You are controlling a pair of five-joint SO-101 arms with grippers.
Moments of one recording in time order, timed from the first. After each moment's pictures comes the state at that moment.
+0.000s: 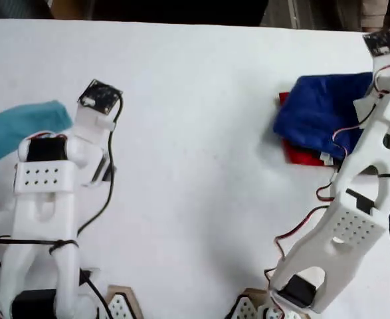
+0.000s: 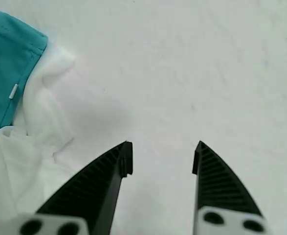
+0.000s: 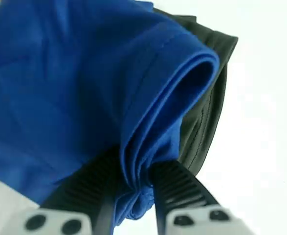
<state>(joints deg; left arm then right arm) -11.6 -27.4 32.7 73.8 -24.4 27.2 36.7 -48.4 82.5 41.5</state>
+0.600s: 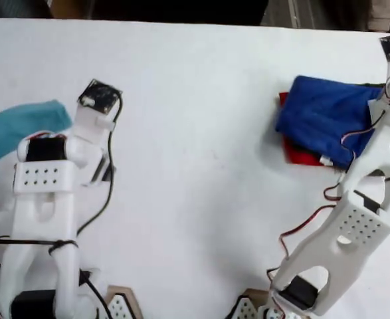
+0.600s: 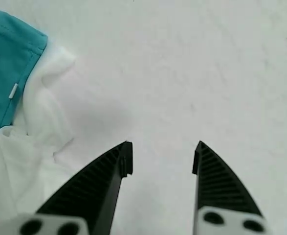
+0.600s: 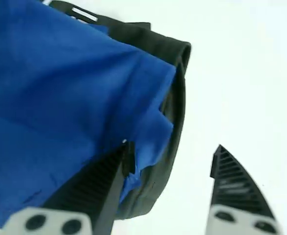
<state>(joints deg) -11.6 -27.4 32.7 73.8 -24.4 30.0 39.4 -49.2 75.2 41.3</state>
